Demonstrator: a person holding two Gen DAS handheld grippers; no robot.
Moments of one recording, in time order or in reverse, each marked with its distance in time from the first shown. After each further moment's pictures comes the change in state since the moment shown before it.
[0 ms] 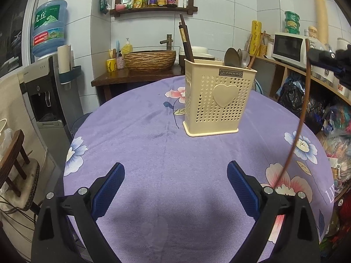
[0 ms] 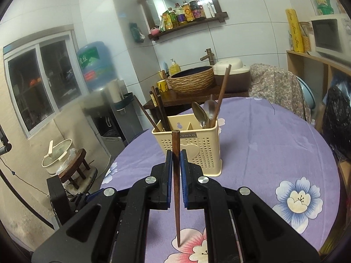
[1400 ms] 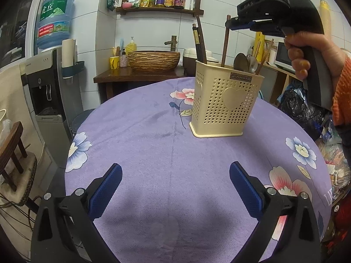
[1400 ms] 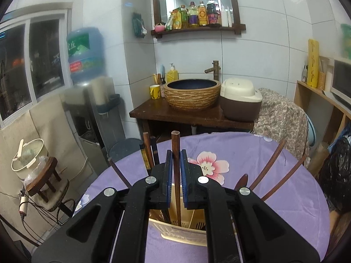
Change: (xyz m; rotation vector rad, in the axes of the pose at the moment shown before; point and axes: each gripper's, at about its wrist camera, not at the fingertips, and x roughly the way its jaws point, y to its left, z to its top) left arm 0.000 0.020 -0.003 -0.050 -0.013 -0.020; right arm 0.152 0.043 0.096 -0.158 0.011 -0.118
